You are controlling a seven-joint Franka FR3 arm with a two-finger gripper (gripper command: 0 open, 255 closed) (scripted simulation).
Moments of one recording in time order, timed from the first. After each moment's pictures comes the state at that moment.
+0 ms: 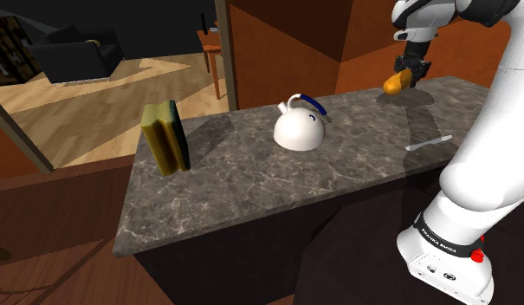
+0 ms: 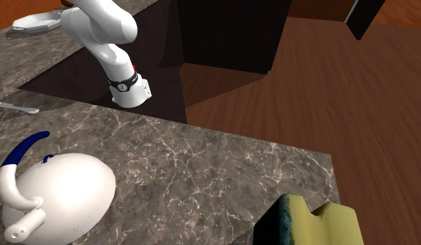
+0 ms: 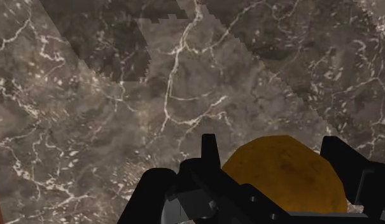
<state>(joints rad) -0.32 0.22 -0.70 -1.82 0.08 1.96 -2.15</state>
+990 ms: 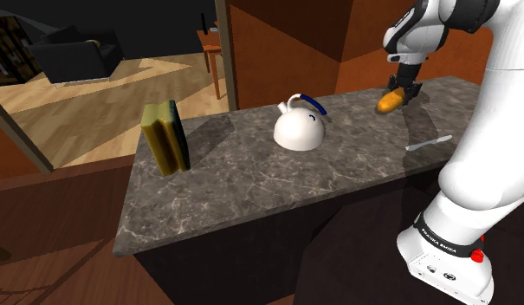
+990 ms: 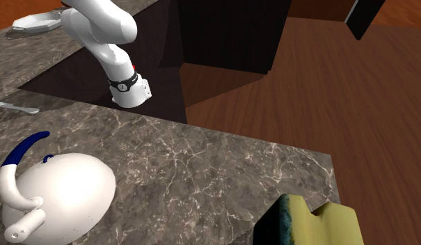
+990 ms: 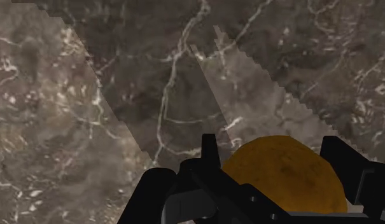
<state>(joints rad) -0.35 0.31 -0.68 -1.93 0.15 2.14 -2.19</state>
